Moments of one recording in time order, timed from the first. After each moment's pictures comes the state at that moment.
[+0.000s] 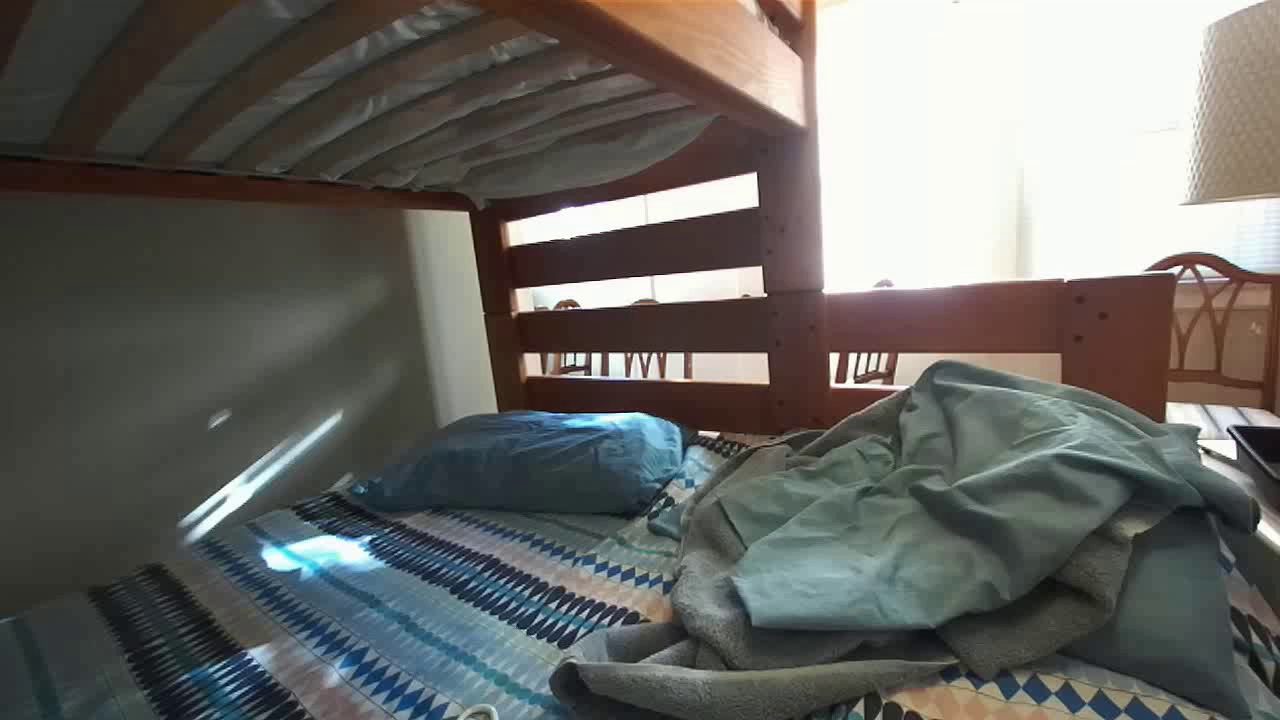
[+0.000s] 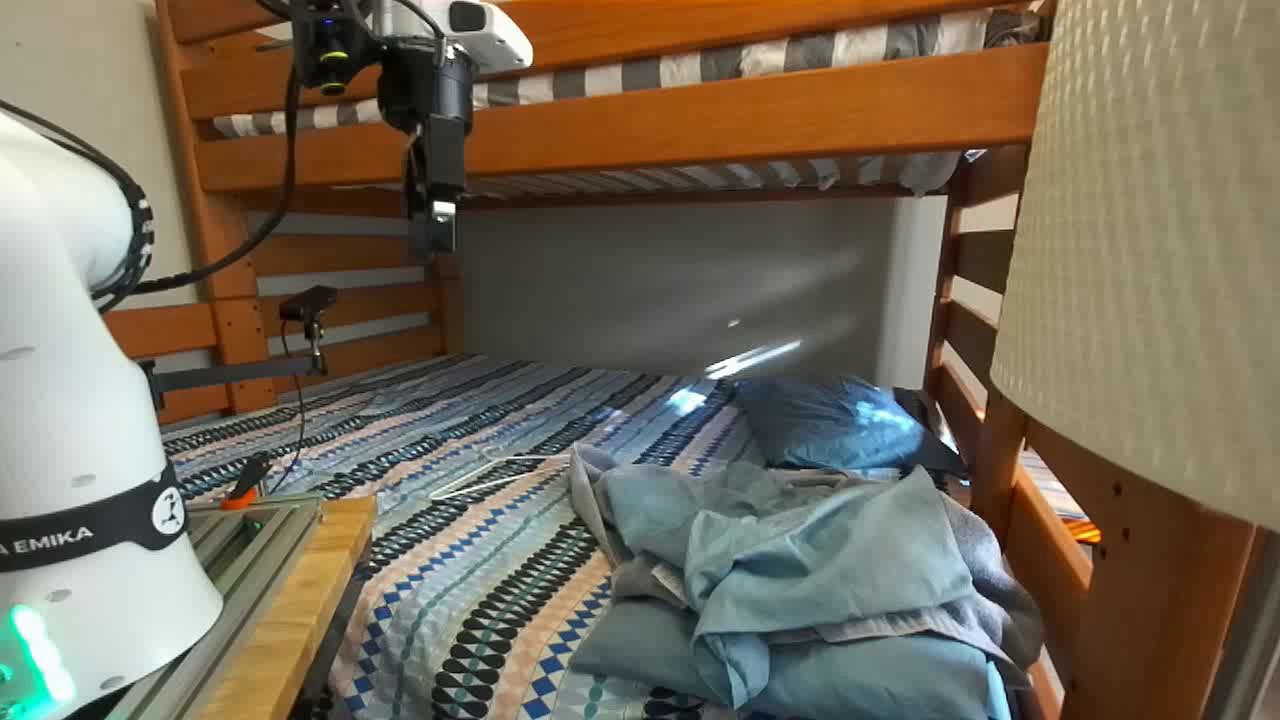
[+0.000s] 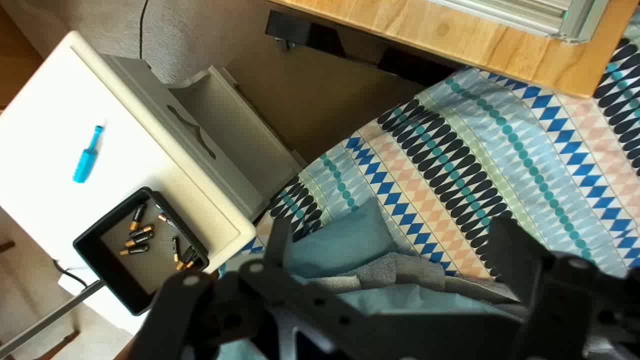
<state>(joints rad) 0.16 -0.85 0.13 -2.68 -0.04 1.75 -0.03</state>
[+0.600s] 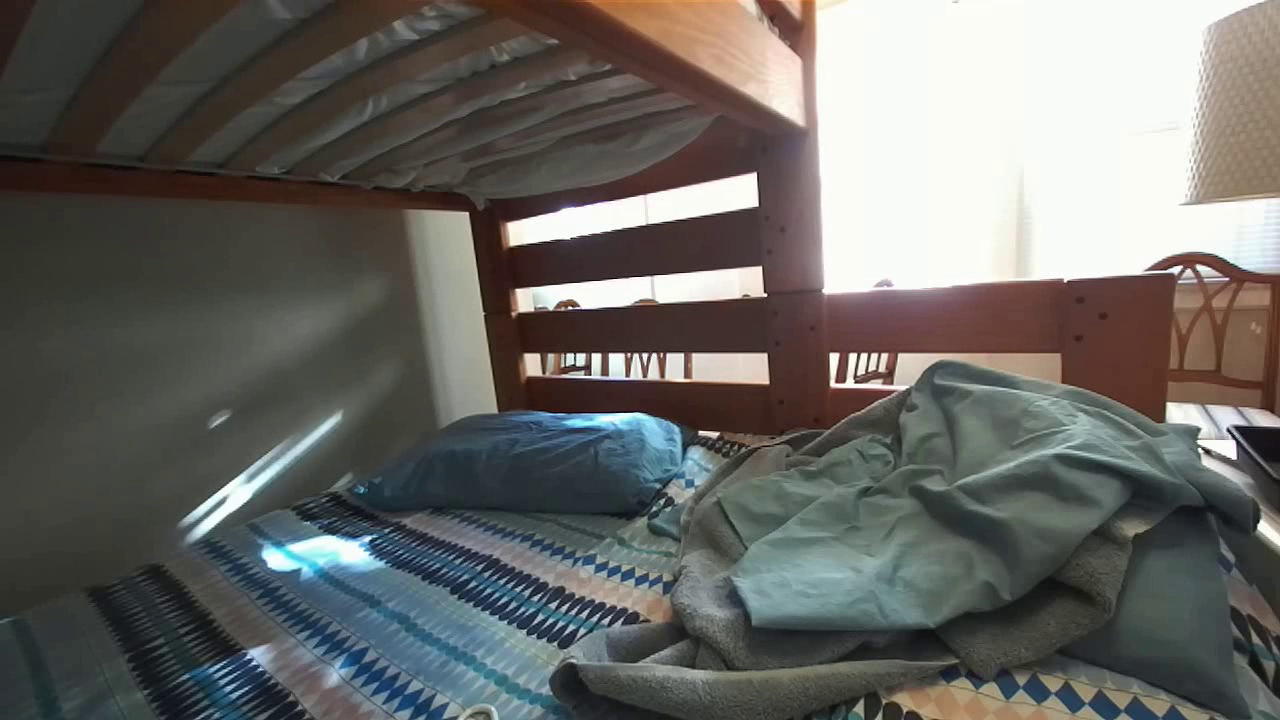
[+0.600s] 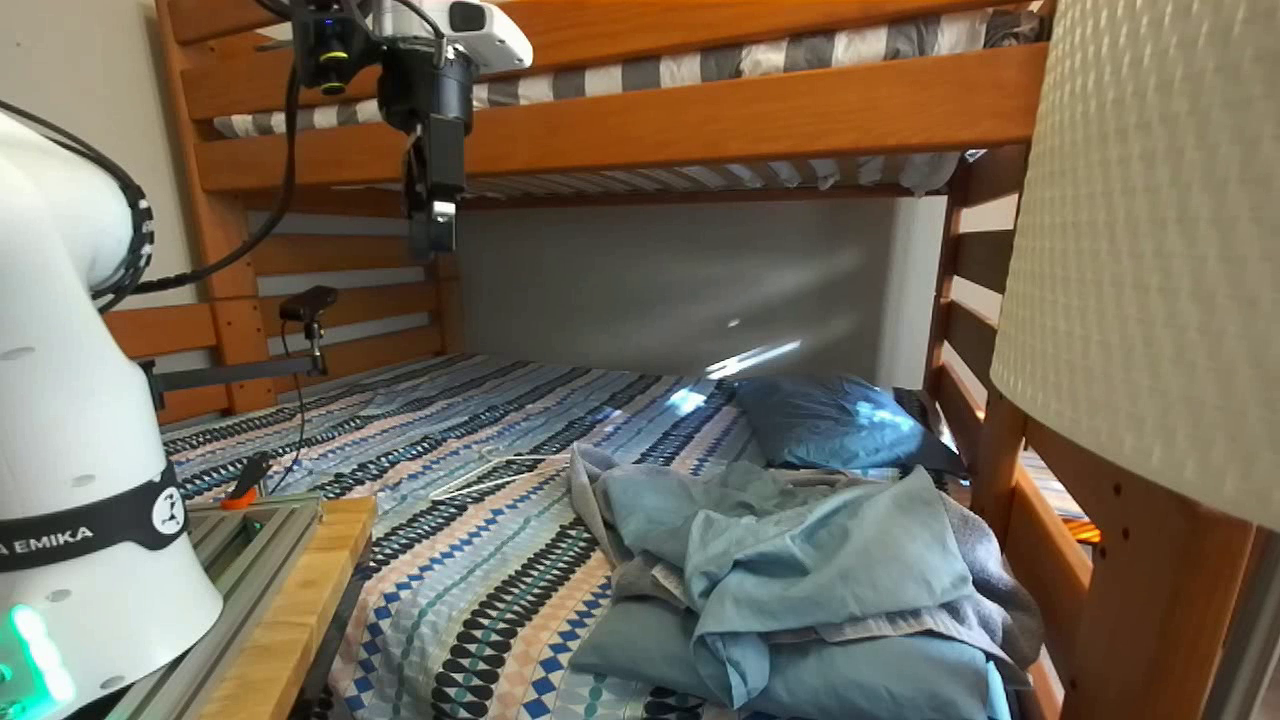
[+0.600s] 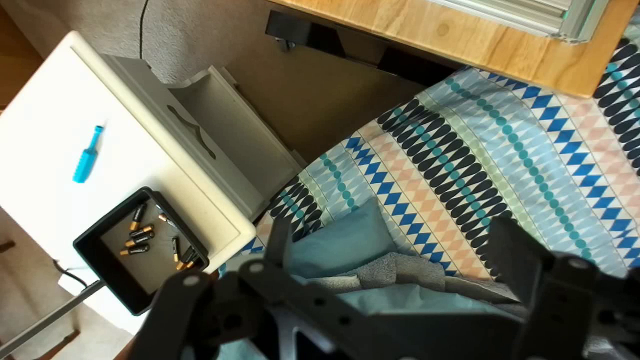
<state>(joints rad) 0.16 -0.85 0.13 -2.68 -0.04 1.75 -0.03</state>
